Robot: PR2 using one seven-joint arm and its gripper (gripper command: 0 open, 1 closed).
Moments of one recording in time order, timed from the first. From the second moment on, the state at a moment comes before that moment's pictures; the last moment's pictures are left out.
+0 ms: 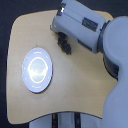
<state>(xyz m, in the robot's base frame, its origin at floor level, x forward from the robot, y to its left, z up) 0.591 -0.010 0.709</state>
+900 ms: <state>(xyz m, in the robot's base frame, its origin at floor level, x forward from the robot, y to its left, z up) 0.594 -0.024 0.714</state>
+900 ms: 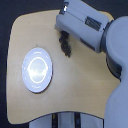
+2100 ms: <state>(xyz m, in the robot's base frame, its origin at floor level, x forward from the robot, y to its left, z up) 0.582 -0.043 0.751</state>
